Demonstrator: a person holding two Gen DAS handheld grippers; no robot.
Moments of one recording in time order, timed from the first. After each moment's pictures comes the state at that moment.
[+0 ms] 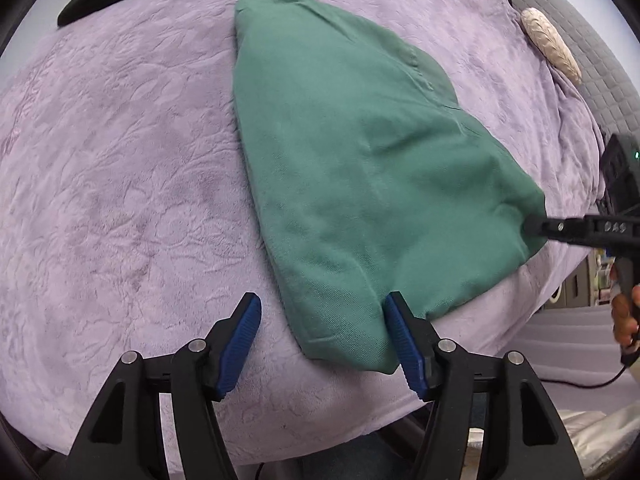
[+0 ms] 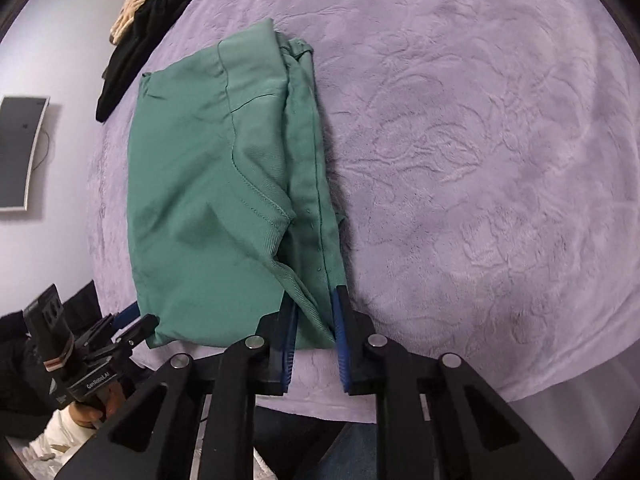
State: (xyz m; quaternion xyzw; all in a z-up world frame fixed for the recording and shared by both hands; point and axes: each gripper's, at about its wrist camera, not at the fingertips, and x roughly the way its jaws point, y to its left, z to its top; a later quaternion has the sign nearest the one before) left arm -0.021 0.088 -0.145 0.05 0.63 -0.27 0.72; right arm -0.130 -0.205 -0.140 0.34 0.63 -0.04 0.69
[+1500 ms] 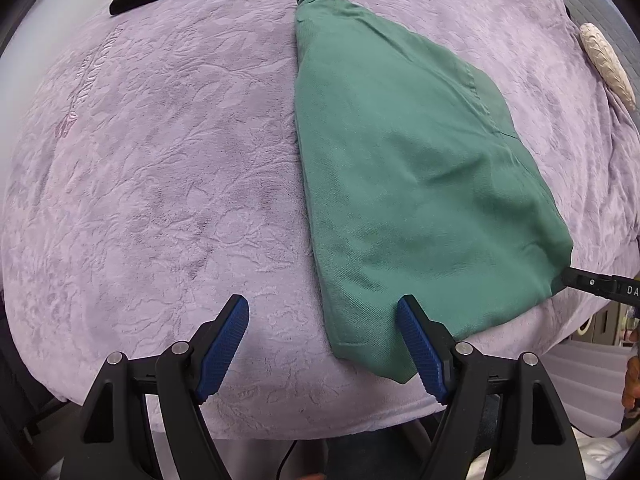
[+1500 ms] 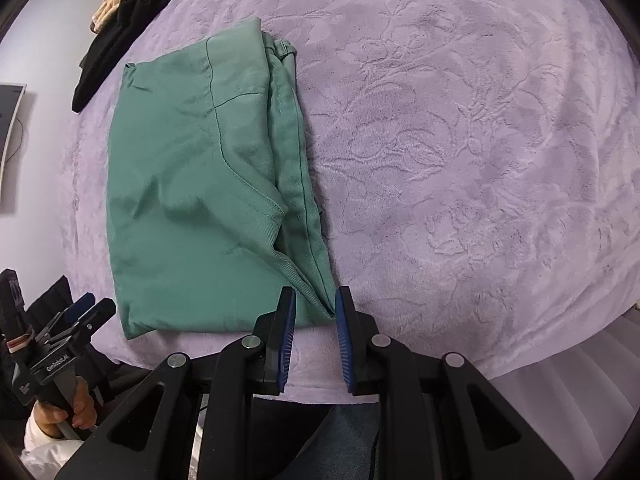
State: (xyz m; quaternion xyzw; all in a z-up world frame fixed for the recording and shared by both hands) left arm 0.001 0.086 -0.124 0.08 0.66 -0.16 0.73; right arm -0.115 -0.202 -0.127 0.27 0.67 -0.08 0.69
